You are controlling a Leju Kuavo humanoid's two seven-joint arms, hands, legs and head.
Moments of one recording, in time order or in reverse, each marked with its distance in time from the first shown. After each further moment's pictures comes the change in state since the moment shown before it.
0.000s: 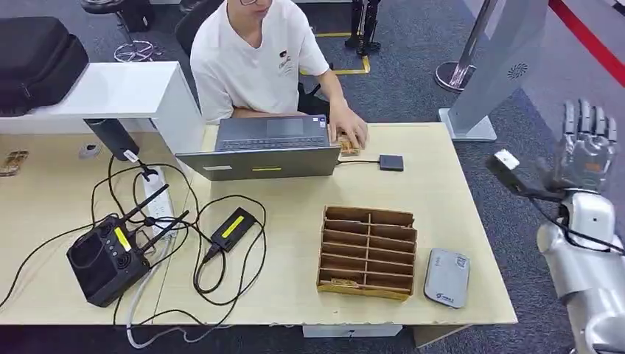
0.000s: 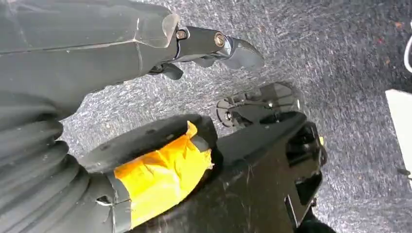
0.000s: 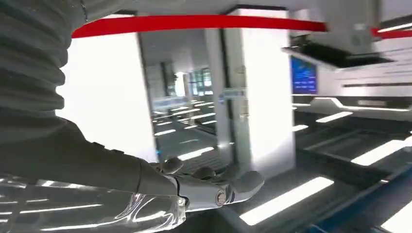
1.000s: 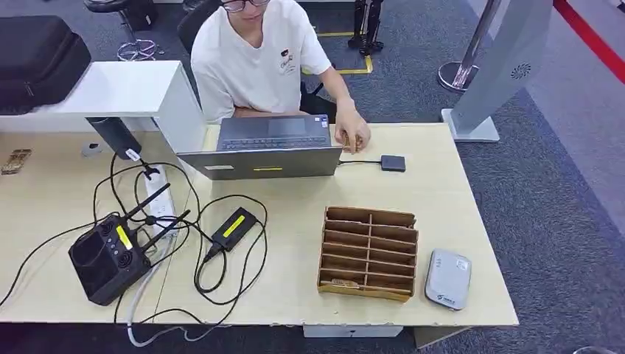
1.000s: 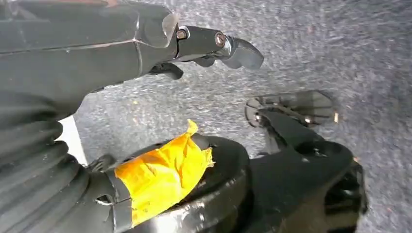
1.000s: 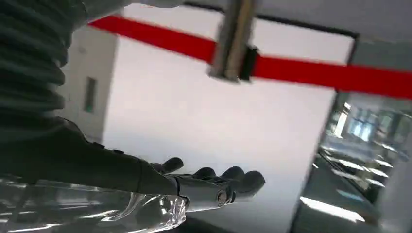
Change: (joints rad) left arm 0.004 0.015 0.103 0.000 0.033 -0.001 0.143; right arm 0.681 -0.137 -1.084 0.068 0.168 0.030 -0.208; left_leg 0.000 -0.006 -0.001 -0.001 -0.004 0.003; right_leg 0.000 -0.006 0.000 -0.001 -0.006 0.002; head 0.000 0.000
